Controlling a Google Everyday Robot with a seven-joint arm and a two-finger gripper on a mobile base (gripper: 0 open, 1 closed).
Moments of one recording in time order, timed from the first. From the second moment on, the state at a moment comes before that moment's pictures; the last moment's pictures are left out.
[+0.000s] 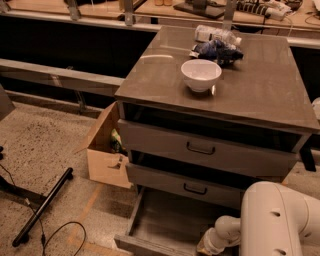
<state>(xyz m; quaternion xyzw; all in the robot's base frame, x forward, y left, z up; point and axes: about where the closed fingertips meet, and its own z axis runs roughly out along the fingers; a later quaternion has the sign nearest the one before) 0.453 -0.198 0.135 -0.58 0.79 0.13 0.11</state>
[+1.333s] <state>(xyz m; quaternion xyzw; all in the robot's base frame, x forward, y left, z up) 0.370 -0.193 0.165 -0.57 0.80 0.20 0.05</state>
